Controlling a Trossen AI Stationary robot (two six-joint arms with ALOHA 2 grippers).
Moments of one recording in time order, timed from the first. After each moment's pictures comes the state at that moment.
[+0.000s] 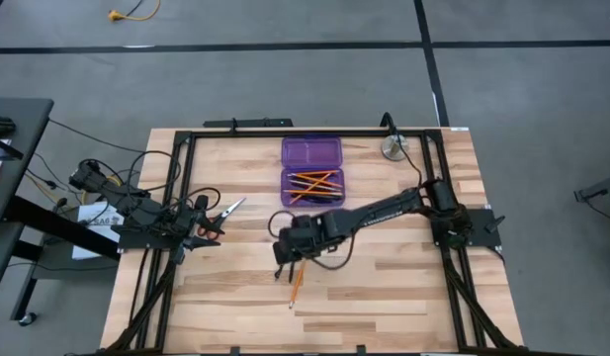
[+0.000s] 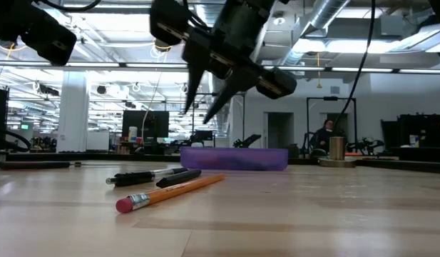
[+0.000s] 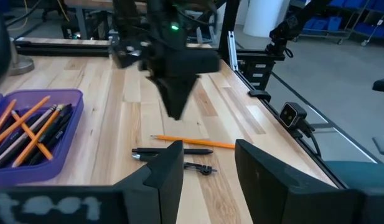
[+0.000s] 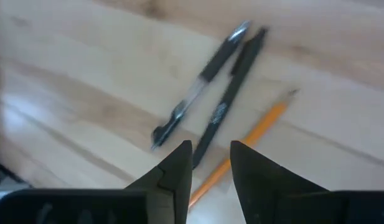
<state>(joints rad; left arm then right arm) -0.52 0.18 0.29 -0.32 -0.25 -0.18 0.21 2.11 1.71 -0.73 -0.03 1.44</state>
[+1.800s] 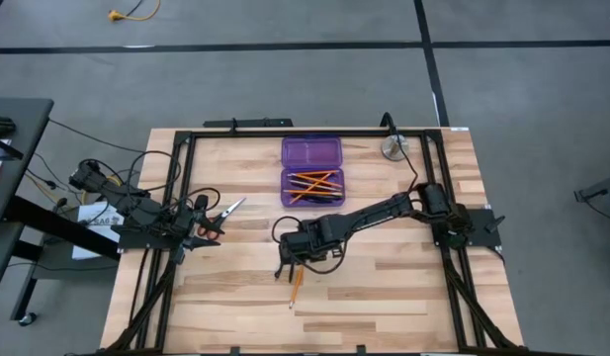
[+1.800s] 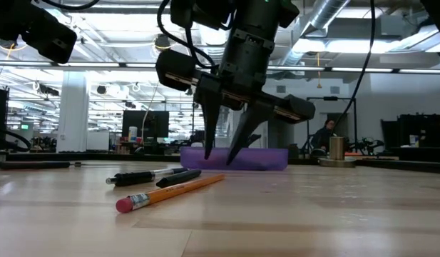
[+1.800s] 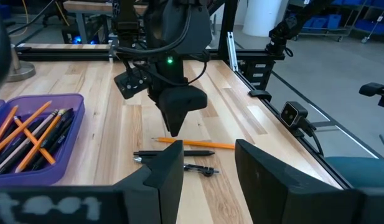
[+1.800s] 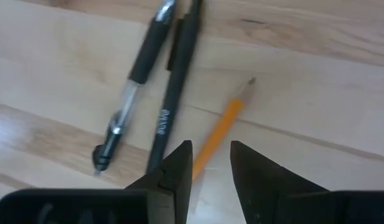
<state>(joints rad) -0.52 0.18 0.29 -0.32 -0.25 -0.16 0.21 2.18 1.66 -0.75 -0.05 1.56</state>
